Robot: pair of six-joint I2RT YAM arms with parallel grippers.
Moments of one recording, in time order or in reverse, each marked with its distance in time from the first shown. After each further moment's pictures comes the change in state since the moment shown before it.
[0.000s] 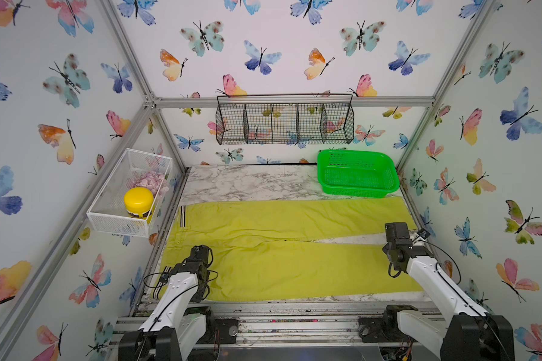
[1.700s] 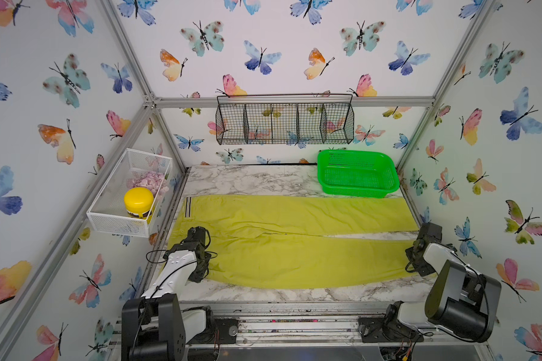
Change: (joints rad) left arm 0.045 0.172 0.239 0.032 0.077 0.154; right arm -0.447 0.303 0.092 0.167 -0.227 -0.083
